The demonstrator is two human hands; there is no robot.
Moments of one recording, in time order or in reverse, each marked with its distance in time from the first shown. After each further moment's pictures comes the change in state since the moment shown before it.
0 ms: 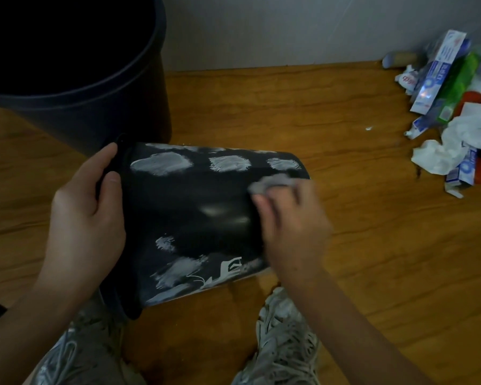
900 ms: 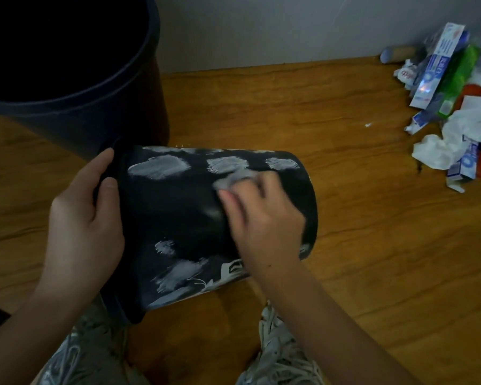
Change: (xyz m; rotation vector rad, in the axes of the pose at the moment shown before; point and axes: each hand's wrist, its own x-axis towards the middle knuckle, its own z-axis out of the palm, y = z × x) left_hand 0.001 -0.008 0.001 -0.040 -0.007 0.005; right_hand 0.012 -0.029 0.010 0.119 -0.075 -0.008
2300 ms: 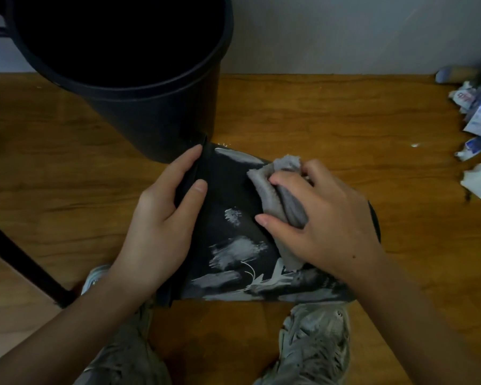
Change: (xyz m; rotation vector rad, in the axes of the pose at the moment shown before) left_hand -0.018 0.041 -0.007 -0.279 -0.198 -0.088; right_hand 0.041 0.005 -0.033 0.015 -0.488 -0.238
